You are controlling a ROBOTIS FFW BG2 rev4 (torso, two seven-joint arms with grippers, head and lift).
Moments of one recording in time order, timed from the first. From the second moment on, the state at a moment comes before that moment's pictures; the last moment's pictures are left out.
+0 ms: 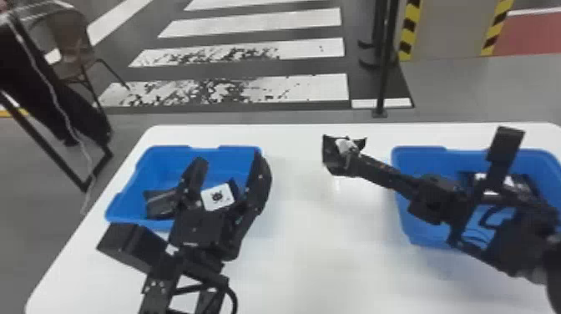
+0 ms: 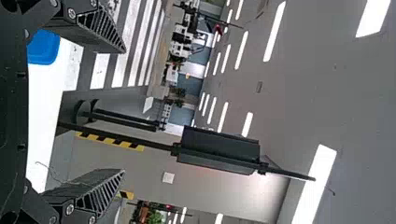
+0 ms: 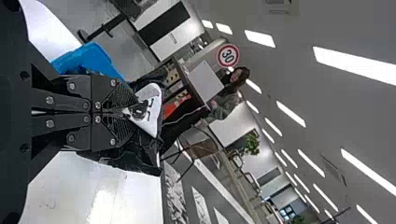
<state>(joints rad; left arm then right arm) 0.54 0.12 -0.11 -2.17 0.25 -0.20 0.04 -0.04 -0.33 0.23 -1.78 -0.85 0.50 0.58</state>
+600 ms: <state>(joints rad) 0.53 0.13 -0.13 -2.17 0.26 -0.12 0.02 -0.09 -0.35 0.40 -1.79 -0.93 0.48 0.58</state>
